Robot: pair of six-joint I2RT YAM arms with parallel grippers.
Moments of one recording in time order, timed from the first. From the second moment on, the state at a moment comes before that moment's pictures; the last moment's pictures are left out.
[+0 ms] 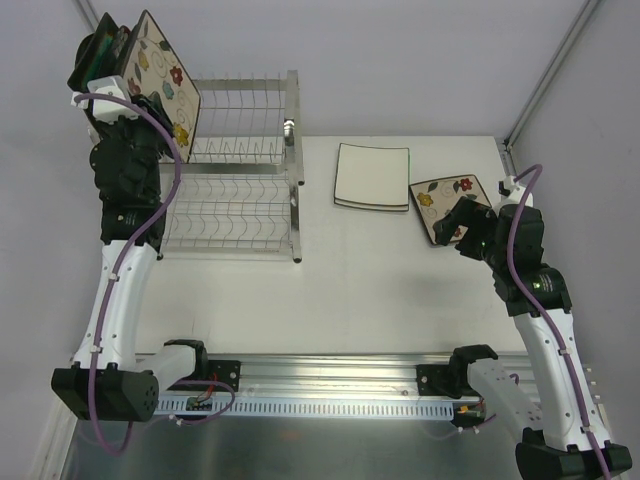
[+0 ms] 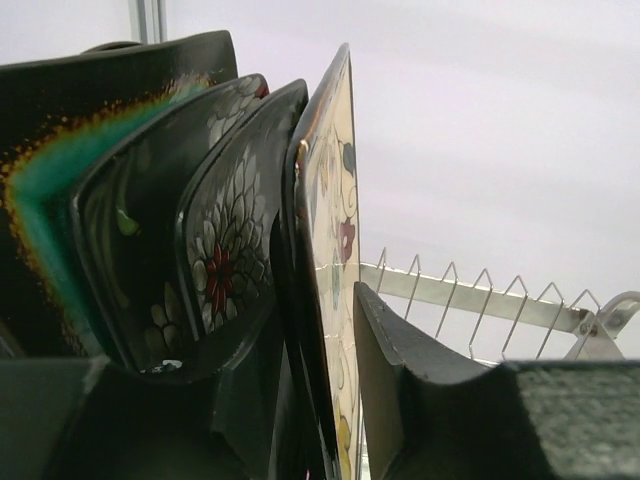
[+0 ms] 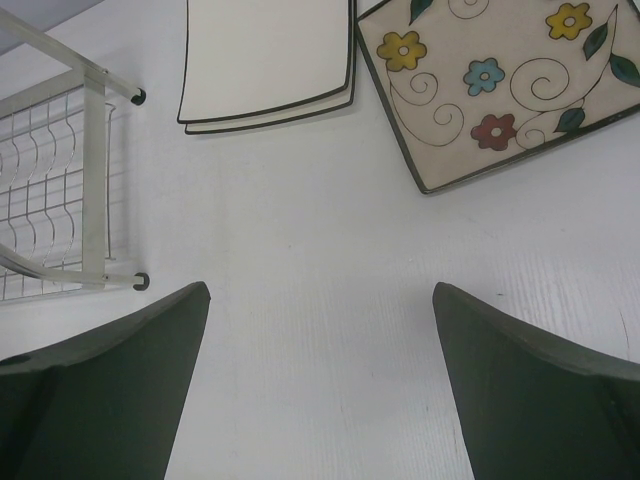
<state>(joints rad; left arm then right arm) -0.01 1.10 1.24 0.20 -0.20 -0.10 0.15 0.77 0.98 -0.72 0.02 0.43</state>
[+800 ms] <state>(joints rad) -0.03 1.02 1.24 0.17 -0.15 -0.11 0.15 0.76 0.97 -0.72 0.02 0.44</state>
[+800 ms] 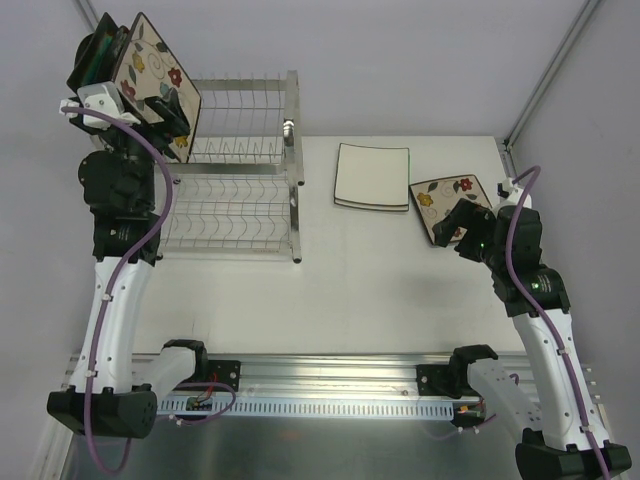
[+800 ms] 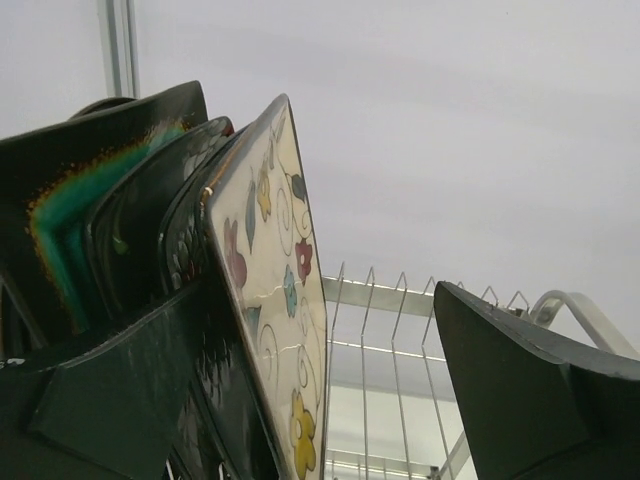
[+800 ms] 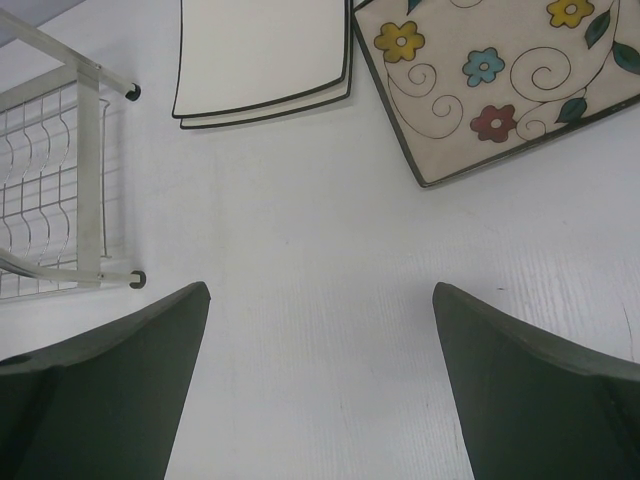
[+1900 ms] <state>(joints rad) -0.02 0.42 0.82 -0.31 0.06 -0.39 0.15 0.99 0.94 -0.48 -0.05 0.59</state>
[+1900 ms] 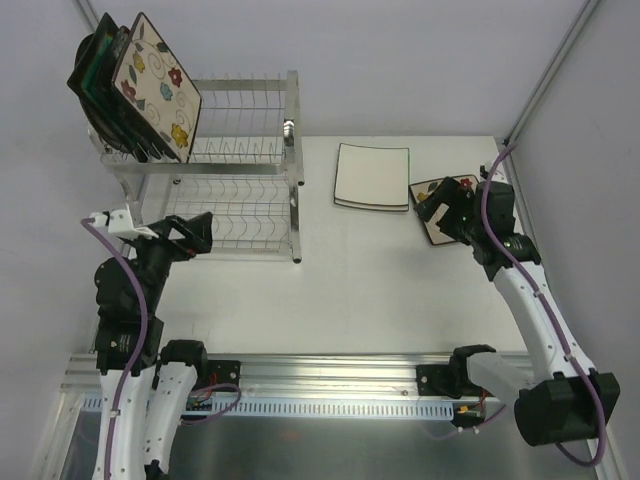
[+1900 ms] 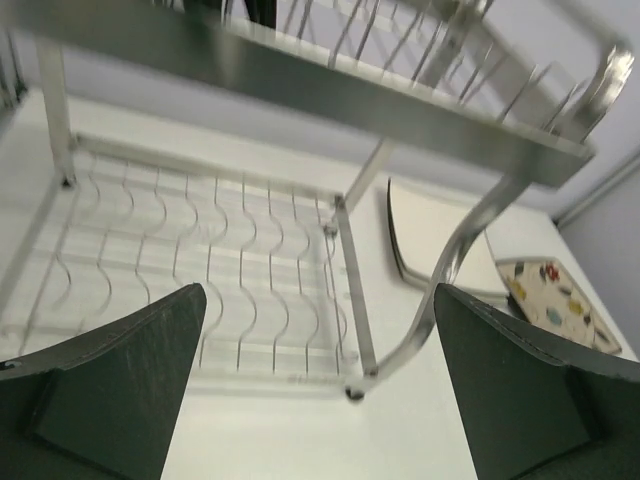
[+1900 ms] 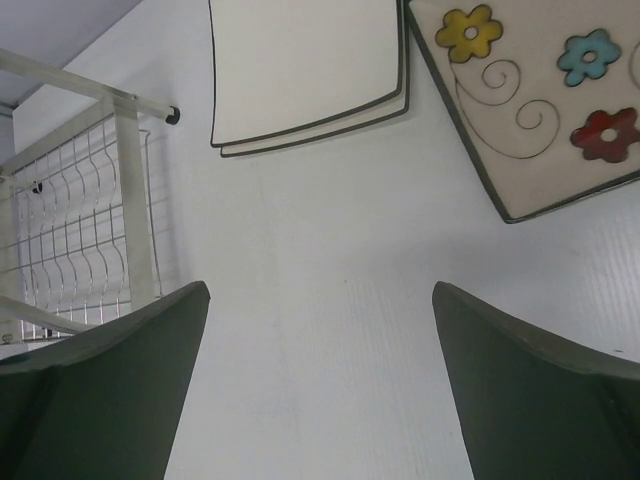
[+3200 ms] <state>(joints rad) -0.02 0.11 0.47 -0.54 0.17 -0.42 -0.40 1.47 0.49 0.33 -0.28 0.99</state>
